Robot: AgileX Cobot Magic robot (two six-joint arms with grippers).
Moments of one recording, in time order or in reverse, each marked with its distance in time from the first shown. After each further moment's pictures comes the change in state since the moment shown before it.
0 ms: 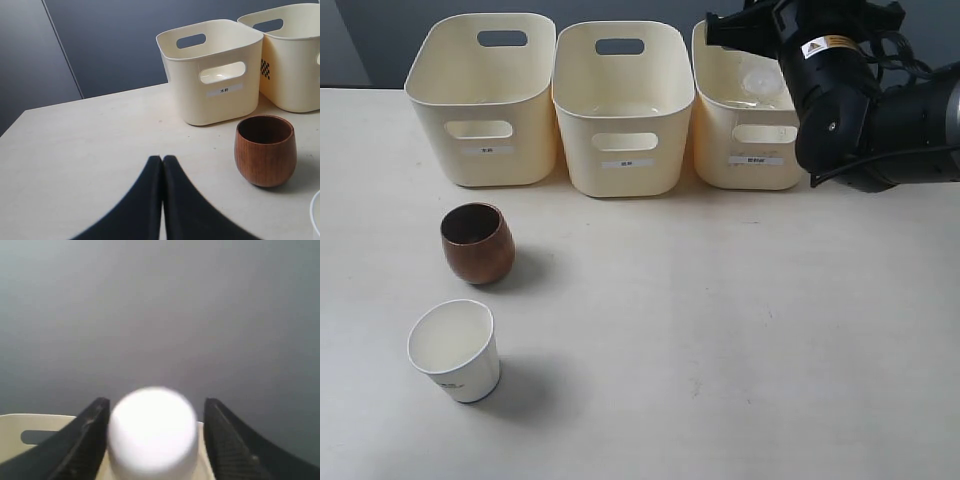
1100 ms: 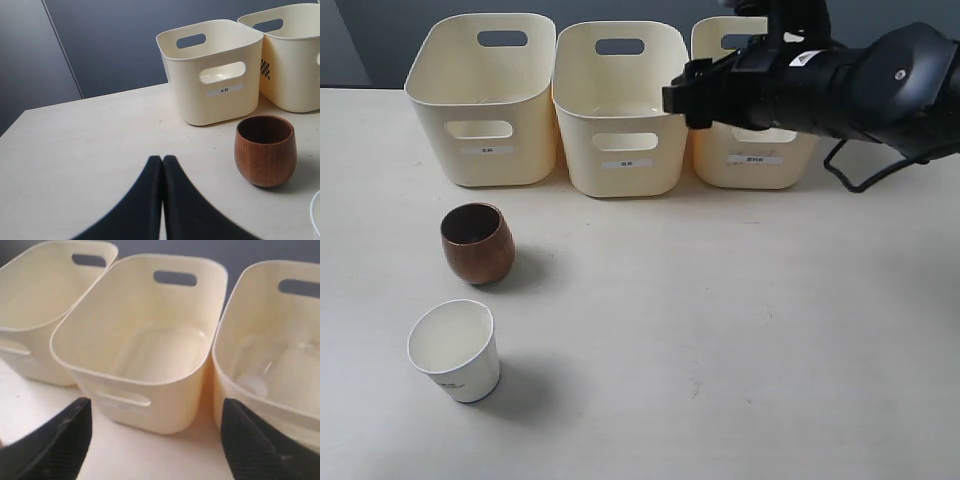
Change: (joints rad) left arm 0.000 0.000 0.000 0.000 0.000 0.000; right arm 0.007 -0.174 -0.002 0.047 0.832 0.000
